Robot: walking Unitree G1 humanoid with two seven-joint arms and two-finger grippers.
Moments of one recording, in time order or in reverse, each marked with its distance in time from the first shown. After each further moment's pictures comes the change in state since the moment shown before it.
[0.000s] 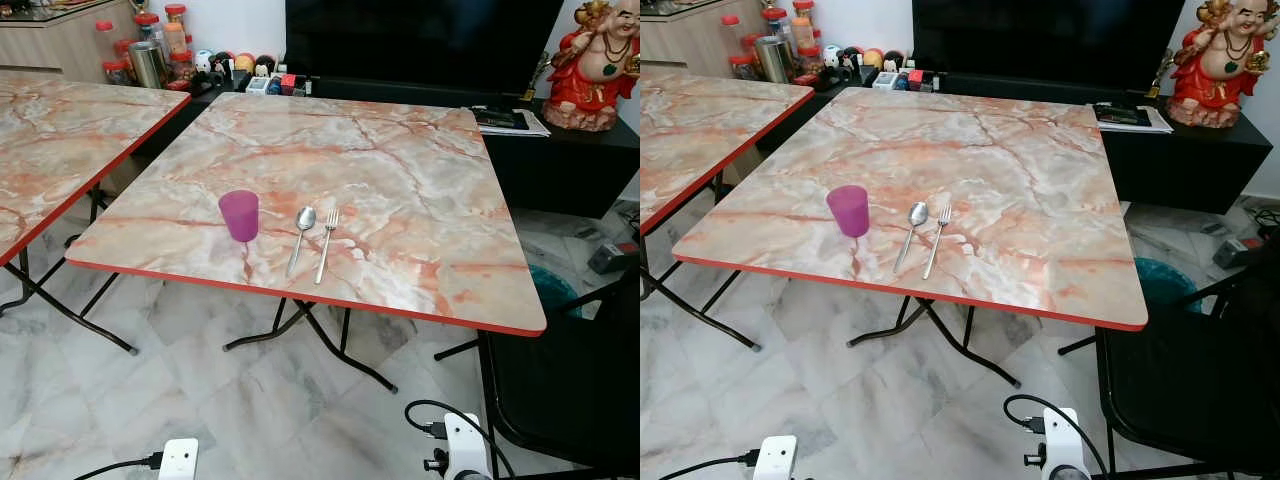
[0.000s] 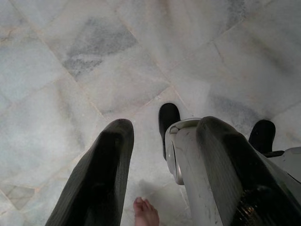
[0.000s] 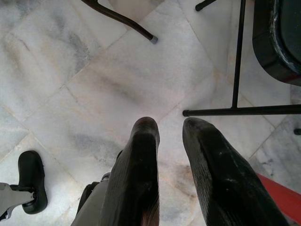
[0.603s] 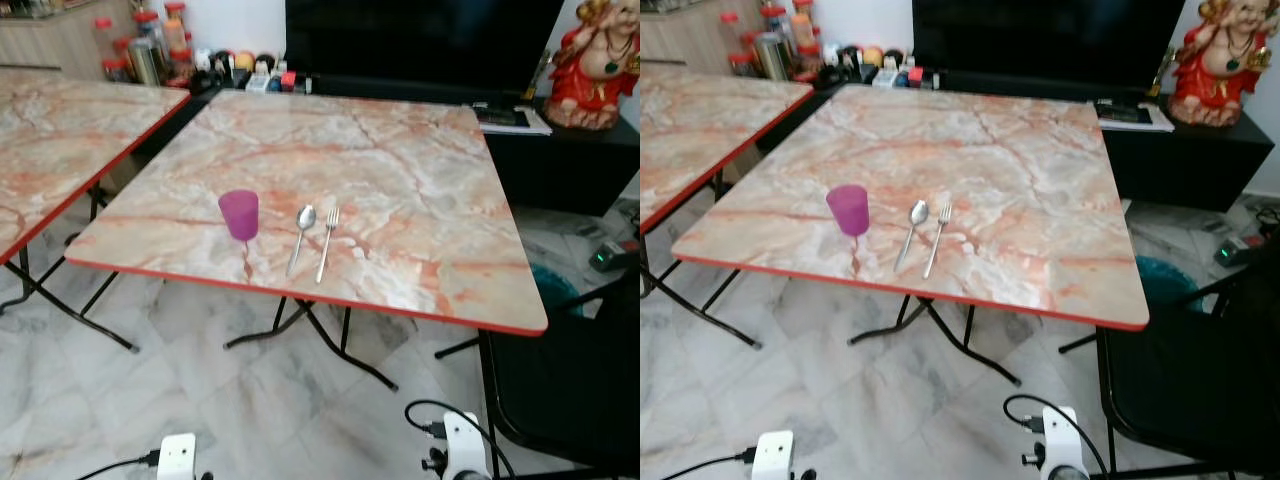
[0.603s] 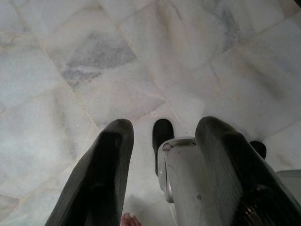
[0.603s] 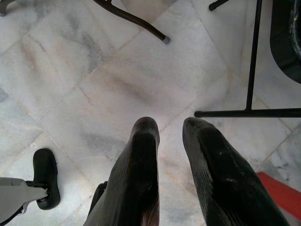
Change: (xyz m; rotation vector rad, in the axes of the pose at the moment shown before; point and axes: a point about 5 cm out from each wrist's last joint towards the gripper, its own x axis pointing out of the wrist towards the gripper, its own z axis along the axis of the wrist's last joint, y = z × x) left arm -0.001 -0.003 0.006 -0.072 -0.082 0.012; right arm 0.000 0.002 0.002 0.015 -0.012 0.055
